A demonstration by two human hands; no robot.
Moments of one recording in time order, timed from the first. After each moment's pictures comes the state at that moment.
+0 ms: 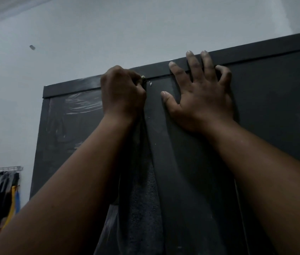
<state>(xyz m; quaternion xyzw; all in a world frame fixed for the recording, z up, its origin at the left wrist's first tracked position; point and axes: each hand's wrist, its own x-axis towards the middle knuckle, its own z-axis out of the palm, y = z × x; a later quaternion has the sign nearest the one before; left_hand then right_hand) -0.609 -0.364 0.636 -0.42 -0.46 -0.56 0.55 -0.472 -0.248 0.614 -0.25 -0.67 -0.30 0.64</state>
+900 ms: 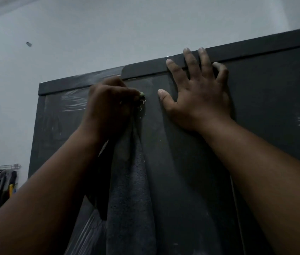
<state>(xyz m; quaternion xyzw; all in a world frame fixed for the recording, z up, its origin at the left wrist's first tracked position) -0.642 -0.385 0.606 -0.57 -0.40 -0.41 0.59 -0.472 -0.247 0.611 -0.25 -0.67 -0.31 0.63</state>
